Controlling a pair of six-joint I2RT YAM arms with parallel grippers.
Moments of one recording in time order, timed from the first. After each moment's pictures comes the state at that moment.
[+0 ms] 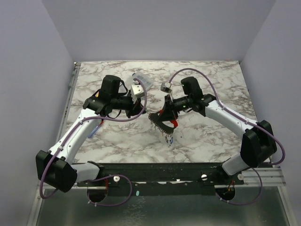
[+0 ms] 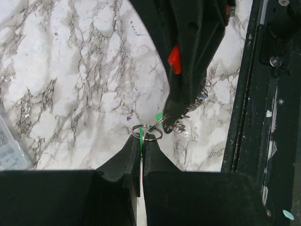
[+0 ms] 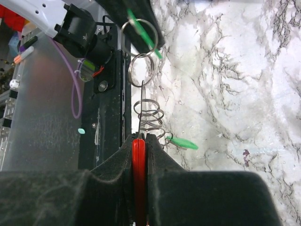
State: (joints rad) left arm -0.39 1.24 1.13 -0.57 0.84 0.42; right arm 0.55 1.53 1.14 -0.31 -1.05 -0.12
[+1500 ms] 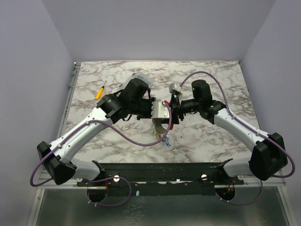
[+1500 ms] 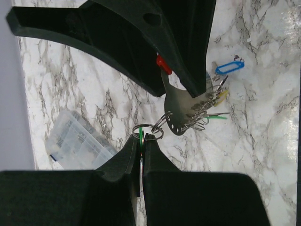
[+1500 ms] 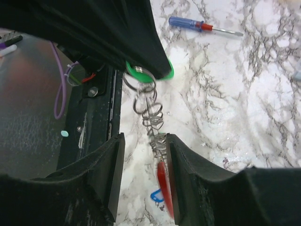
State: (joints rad) left arm -0.80 1.32 1.42 -0.86 0.32 0.90; right arm 0.52 1.37 0.97 -0.11 -1.07 -0.16
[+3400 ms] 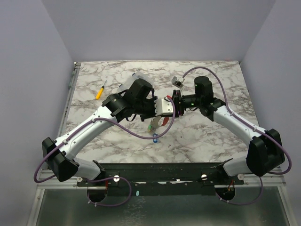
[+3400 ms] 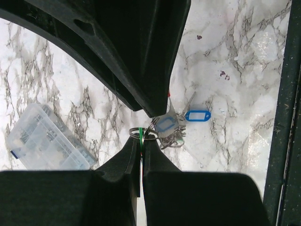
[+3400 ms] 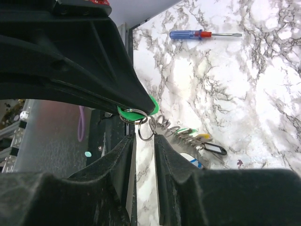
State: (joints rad) left arm -0.81 1.37 1.40 -0.81 0.31 0.70; right arm 0.48 1.41 1.00 0.02 -1.11 0.13
